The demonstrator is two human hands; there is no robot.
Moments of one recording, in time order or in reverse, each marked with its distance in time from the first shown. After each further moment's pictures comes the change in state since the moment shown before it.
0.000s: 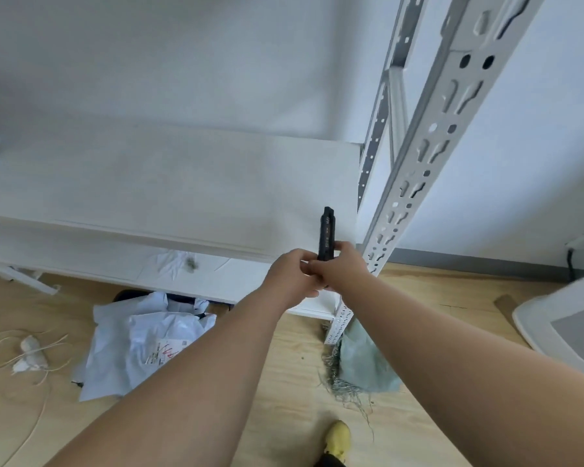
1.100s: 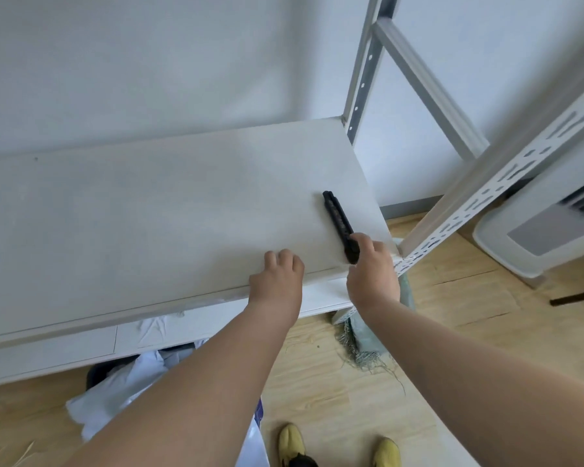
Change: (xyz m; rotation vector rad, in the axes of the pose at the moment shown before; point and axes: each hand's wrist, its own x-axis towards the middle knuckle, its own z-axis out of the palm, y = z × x) left_hand 0.111 -0.056 -0.108 1.540 -0.073 0.445; right_hand 0.059 0.006 0.094 -0.452 0.582 0.002
